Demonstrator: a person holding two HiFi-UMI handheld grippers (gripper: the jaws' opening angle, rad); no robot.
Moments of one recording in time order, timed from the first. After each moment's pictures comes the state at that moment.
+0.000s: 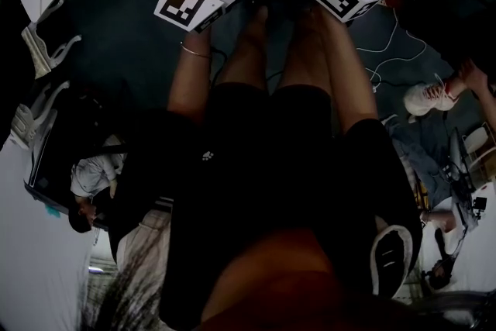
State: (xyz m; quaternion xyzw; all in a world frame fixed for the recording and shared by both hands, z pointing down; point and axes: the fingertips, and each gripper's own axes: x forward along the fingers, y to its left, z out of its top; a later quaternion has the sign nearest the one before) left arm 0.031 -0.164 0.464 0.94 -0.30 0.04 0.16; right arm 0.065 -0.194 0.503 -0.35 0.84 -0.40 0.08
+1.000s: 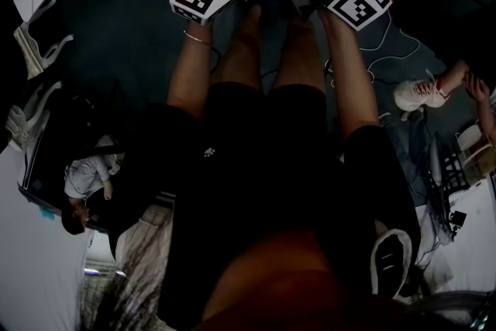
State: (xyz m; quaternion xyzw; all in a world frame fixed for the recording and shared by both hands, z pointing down) left arm 0.053 -0.160 0.511 0.94 -0.29 0.09 0.15; right arm 0.083 -0.184 0.470 -0.29 0.84 -0.43 0.15
